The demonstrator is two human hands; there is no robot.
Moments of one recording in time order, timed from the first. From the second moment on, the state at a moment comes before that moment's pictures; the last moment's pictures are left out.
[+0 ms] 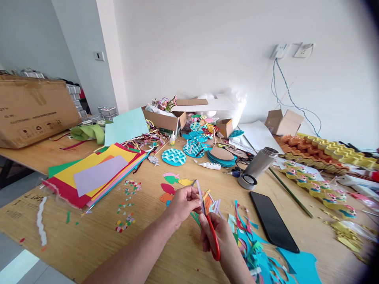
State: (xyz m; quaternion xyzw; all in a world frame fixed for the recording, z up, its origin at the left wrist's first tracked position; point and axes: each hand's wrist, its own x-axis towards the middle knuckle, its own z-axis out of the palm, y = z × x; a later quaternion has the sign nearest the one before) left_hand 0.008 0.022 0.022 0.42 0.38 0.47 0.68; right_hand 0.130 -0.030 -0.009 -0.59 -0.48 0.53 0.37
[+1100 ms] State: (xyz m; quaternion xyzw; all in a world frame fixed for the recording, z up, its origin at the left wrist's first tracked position) left_hand 0.008 0.023 0.018 0.42 0.38 0.46 0.68; right_hand 0.130 -0.030 -0.012 -0.60 -0.47 0.54 0.37
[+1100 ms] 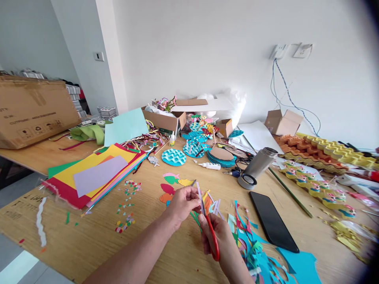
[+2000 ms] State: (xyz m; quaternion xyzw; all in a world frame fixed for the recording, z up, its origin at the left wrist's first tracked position) left_hand 0.008 0.023 0.019 0.42 0.37 0.46 0.69; right_hand 0.131 -0.028 -0.018 -0.62 -0.45 0.53 0.36
